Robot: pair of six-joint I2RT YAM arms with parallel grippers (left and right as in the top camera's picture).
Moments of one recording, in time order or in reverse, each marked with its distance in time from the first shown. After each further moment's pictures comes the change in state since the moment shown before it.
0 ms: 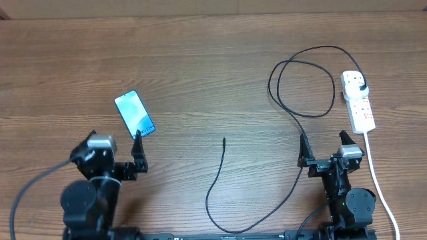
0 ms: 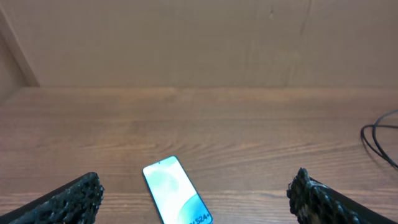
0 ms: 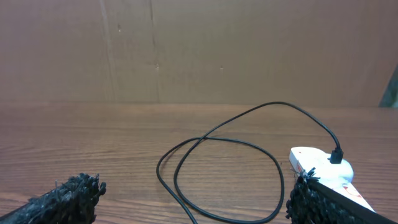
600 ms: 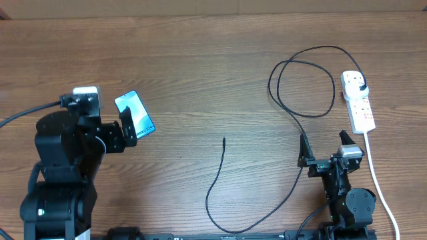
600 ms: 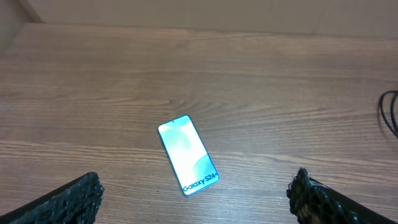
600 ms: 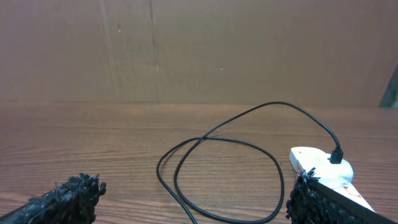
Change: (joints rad) left arm 0.000 0.511 0.583 -0.444 -0.055 -0.026; right arm 0.000 0.000 0.000 0.000 0.000 0.000
